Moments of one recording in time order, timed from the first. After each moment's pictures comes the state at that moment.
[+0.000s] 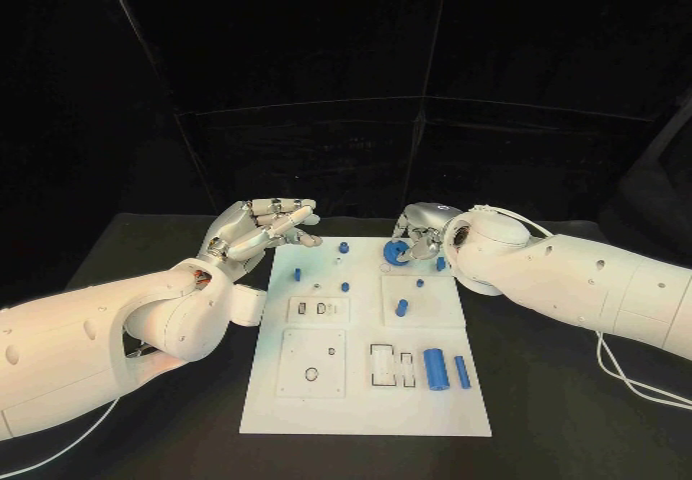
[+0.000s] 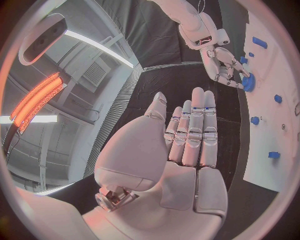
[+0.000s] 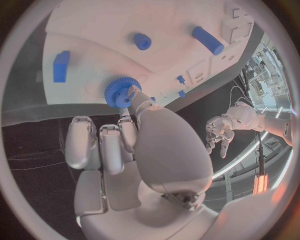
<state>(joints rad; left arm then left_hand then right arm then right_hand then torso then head) 1.25 -0.93 -0.08 1.68 -0.01 -0.31 0.55 1.45 0.07 -0.14 0.14 0.10 0.91 0.21 0.12 0.07 1.07 0.15 0.12 0.08 1.17 0.09 0.36 0.36 0.18 0.97 0.20 0.43 0.17 1.28 -0.60 -0.02 1.23 -1.51 -0.17 -0.24 1.48 -0.05 0.22 0.09 0.10 0.98 0.14 0.20 0.07 1.37 0.04 1.32 1.27 1.47 -0.03 1.45 1.31 0.08 1.36 0.08 1.44 1.24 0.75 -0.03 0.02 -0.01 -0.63</state>
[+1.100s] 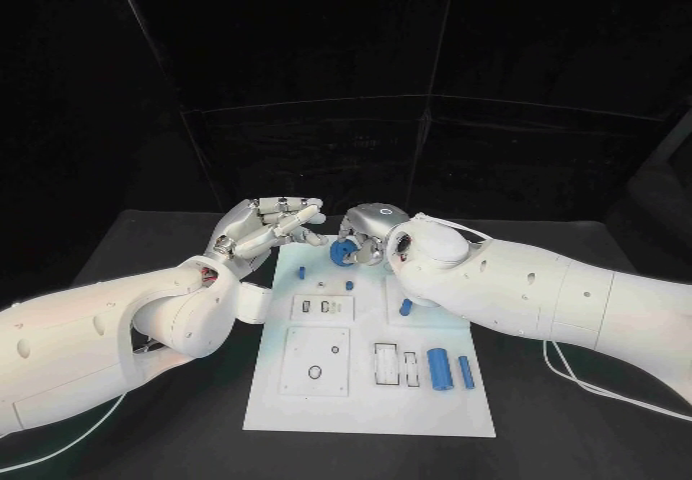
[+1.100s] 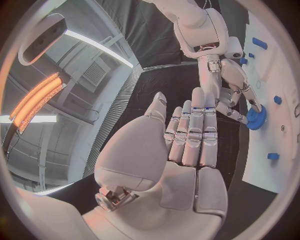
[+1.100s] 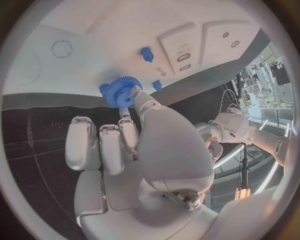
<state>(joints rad) 1.25 -0.93 -0.08 1.68 -0.01 -0.31 0.55 1.45 0.07 -0.14 0.14 0.10 0.91 0.21 0.12 0.07 1.07 0.15 0.12 0.08 1.17 0.09 0.36 0.36 0.18 0.97 0.20 0.43 0.17 1.27 -0.39 -0.05 1.20 -1.63 -0.29 -0.27 1.44 -0.07 0.24 0.08 0.11 1.00 0.14 0.17 0.06 1.38 0.04 1.32 1.27 1.47 -0.03 1.45 1.31 0.08 1.37 0.08 1.45 1.26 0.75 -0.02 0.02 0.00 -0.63</state>
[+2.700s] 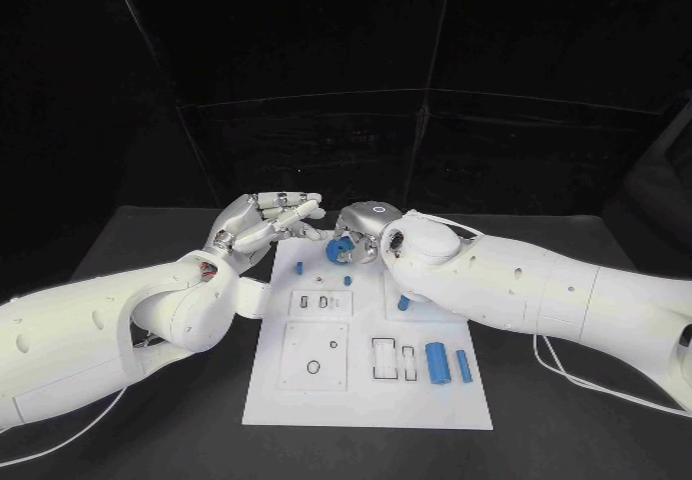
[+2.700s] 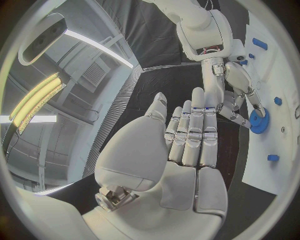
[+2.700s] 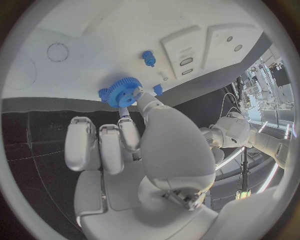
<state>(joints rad) 1.25 -0.92 -0.08 1.68 -0.01 -0.31 0.55 1.45 0.08 -0.13 0.14 0.10 0.91 0.21 0.12 0.07 1.07 0.15 0.12 0.08 1.17 0.09 0.36 0.37 0.18 0.97 0.20 0.43 0.17 1.27 -0.36 -0.05 1.16 -1.64 -0.27 -0.25 1.38 -0.10 0.26 0.07 0.11 0.98 0.15 0.13 0.07 1.37 0.06 1.30 1.26 1.47 -0.02 1.45 1.31 0.08 1.38 0.09 1.45 1.26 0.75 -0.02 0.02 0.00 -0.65</state>
